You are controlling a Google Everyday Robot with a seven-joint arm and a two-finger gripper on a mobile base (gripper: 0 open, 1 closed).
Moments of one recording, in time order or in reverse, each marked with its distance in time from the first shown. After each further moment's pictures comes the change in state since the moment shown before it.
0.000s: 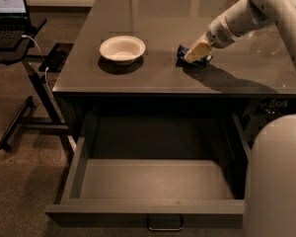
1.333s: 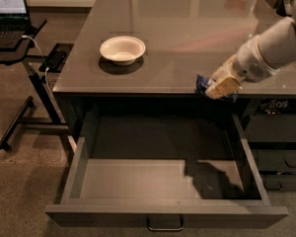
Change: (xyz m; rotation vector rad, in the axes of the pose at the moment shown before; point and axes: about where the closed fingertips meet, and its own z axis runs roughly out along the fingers) arm 0.072 0.125 -0.079 0.035 0.095 -0.092
